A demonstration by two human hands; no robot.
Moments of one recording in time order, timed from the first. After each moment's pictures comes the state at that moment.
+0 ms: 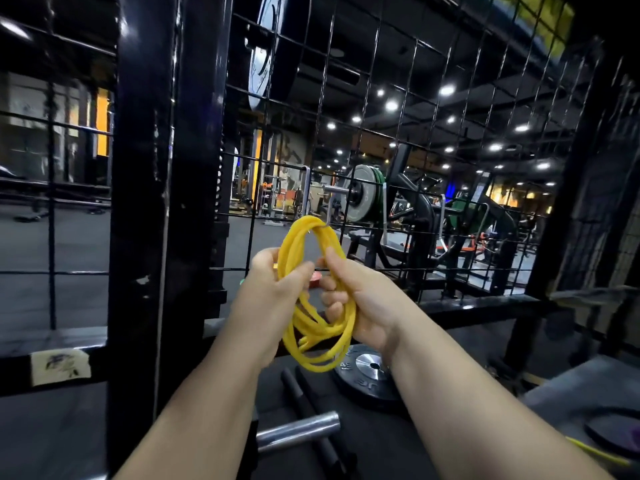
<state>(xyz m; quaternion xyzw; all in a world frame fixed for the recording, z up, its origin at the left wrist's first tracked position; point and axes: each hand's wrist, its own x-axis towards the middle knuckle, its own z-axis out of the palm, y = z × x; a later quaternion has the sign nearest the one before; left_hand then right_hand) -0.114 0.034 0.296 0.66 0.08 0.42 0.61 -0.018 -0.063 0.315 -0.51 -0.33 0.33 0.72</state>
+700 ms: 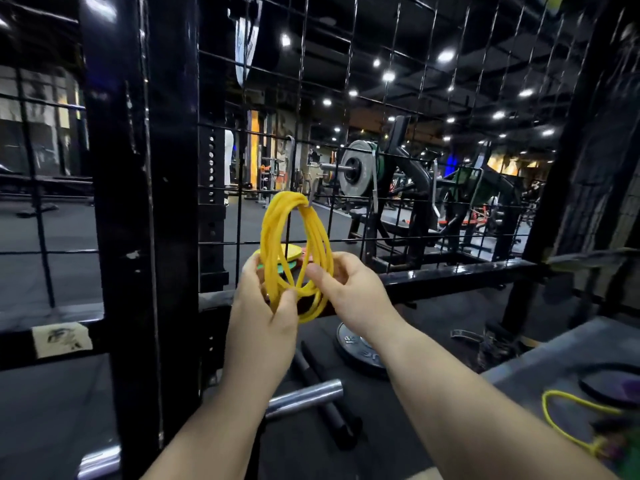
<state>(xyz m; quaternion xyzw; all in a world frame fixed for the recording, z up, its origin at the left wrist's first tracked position) -0.121 0.016 0.235 0.74 0.16 0.49 0.43 -0.015 -0.072 0.265 -0.73 -0.38 -0.03 0.56</state>
